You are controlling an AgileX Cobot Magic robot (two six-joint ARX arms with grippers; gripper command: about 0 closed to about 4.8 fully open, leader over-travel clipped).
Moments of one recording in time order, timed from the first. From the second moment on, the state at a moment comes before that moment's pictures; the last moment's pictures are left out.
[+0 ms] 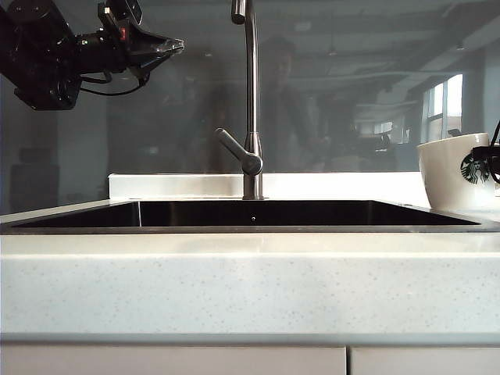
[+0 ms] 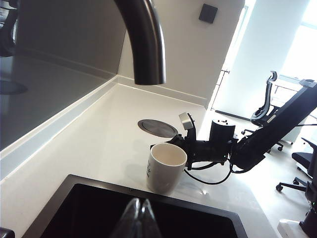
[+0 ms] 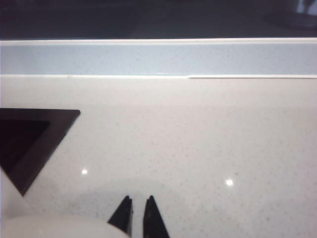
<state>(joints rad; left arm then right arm) -0.03 2.44 2.18 1.43 1.47 -1.34 -0.24 1.80 0.71 0.99 -0.25 -0.01</state>
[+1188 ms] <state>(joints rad) -0.03 2.44 2.18 1.43 1.48 -1.34 -0.27 1.76 0.56 1.14 -0.25 0.05</state>
